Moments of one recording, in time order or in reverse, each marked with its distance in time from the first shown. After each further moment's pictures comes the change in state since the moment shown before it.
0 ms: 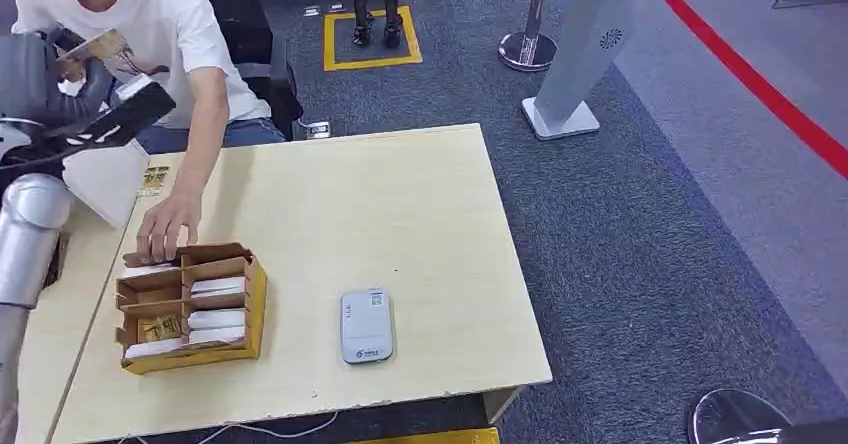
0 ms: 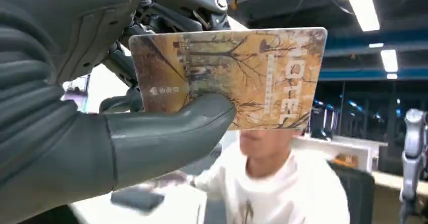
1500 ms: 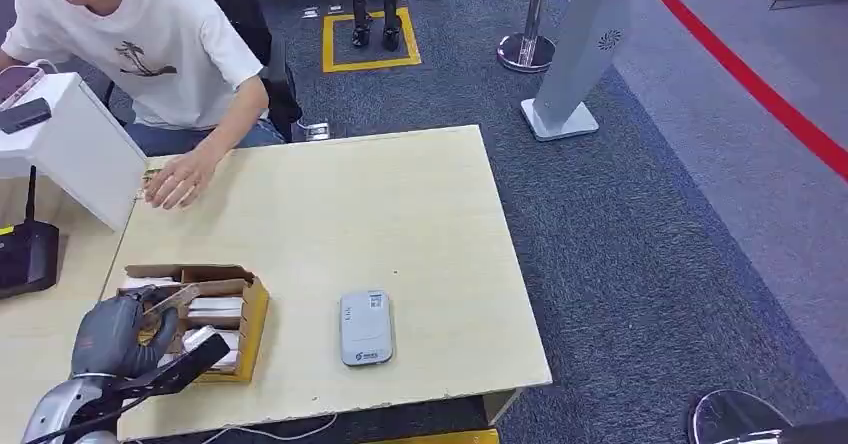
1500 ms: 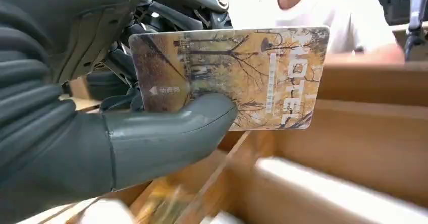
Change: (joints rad) left arm 1.009 0.024 0.151 -0.559 -0.033 0.018 0.072; right arm 0.042 0.035 -0.024 -0.008 0.036 -0.029 0.006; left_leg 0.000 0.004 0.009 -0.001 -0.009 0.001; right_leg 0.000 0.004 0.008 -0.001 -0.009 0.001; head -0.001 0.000
